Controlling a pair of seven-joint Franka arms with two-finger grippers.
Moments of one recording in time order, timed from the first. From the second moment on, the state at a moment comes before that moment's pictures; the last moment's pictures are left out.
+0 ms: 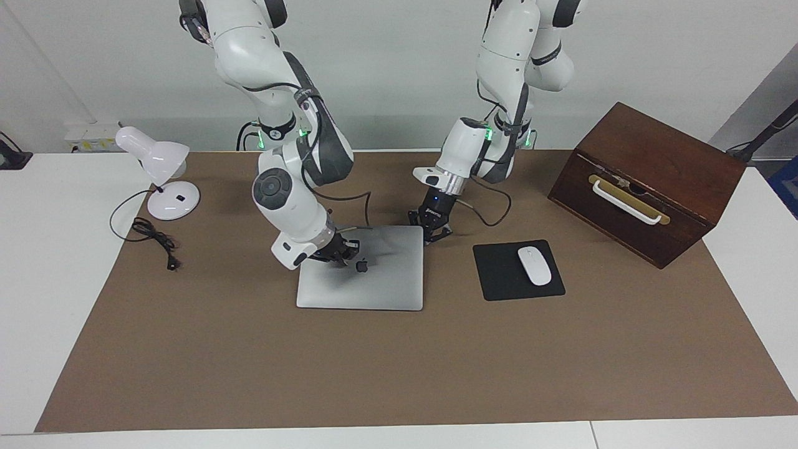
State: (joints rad) left arm -0.64 0.30 -0.08 -2.45 -0.14 3.50 0.13; right arm 0.17 0.41 0.16 -1.69 0.23 2.03 0.24
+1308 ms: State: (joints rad) left arm -0.63 0.21 -0.08 -2.53 -0.14 3.39 0.08; right arm 0.13 0.19 0.15 -1.66 0.14 1.82 0.24
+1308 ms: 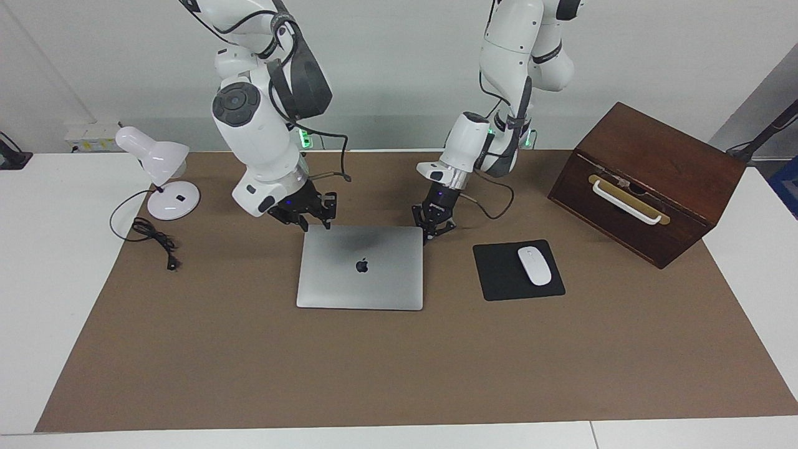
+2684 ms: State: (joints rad) left arm -0.13 -0.40 -0.06 -2.08 -0.14 1.76 0.26; right arm 0.04 0.03 0.15 -1.66 0.08 1.59 0.09
